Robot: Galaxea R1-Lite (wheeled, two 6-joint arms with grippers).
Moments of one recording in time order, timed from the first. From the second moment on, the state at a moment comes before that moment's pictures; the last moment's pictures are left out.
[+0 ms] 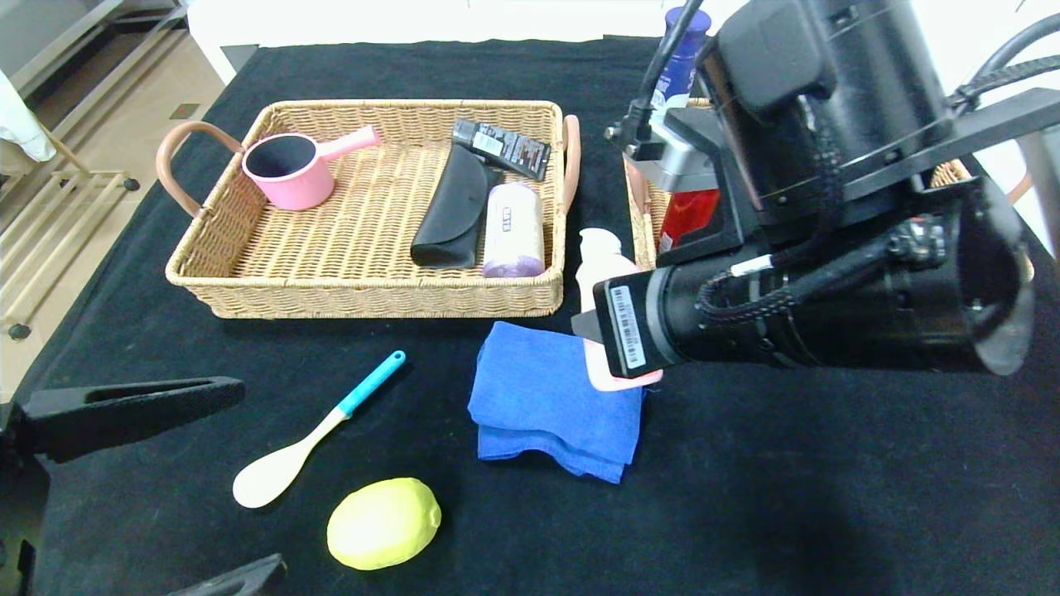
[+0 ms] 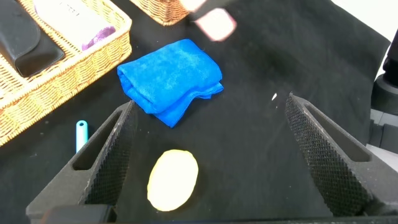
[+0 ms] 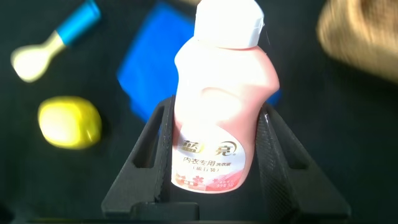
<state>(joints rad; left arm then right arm) -0.46 0.87 -0.63 -0.14 -0.42 0.18 0.92 1.79 -1.71 0.47 -0.31 0.29</state>
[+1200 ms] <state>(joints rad) -0.46 0.84 -0.63 -0.14 -0.42 0.21 0.95 2.04 -1.67 -0.43 -0.34 0.11</state>
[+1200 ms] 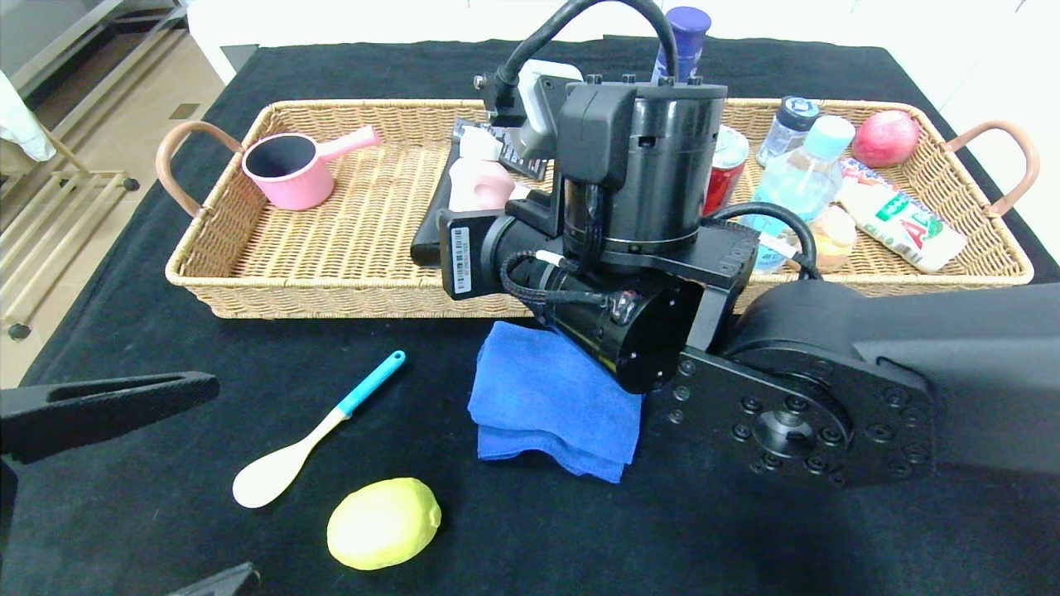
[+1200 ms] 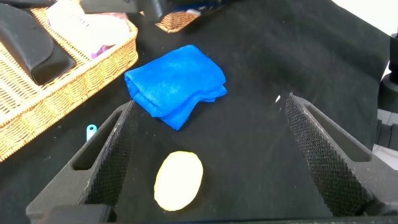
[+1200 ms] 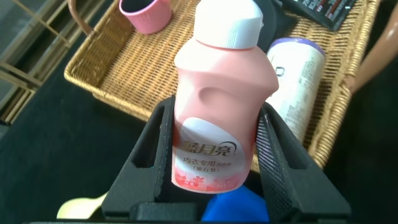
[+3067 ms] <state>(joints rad) -0.47 0.86 -0.62 -0.13 -0.42 0.21 0.90 2.20 -1.83 -0.60 -0.33 0.00</state>
